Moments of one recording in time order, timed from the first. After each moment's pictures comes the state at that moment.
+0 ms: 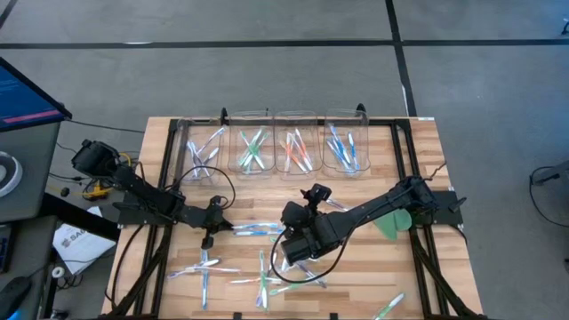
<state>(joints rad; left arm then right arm) -0.43 1.28 0.01 0.58 -0.25 -0.31 0.42 2.10 1.96 -1.37 0.97 0.75</state>
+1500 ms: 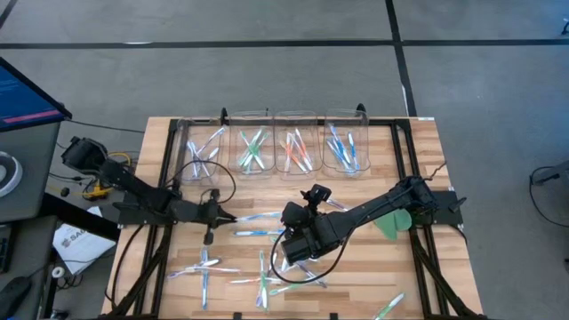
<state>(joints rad) -0.43 1.03 0.01 0.58 -0.39 -0.18 0.42 2.10 1.96 -1.37 0.94 0.75</state>
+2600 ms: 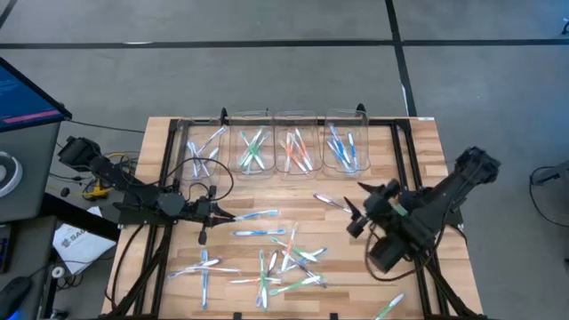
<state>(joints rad) -0.45 0.79 0.01 0.58 -0.37 -0.08 0.75 1.48 1.30 -1.49 1.22 1.46</state>
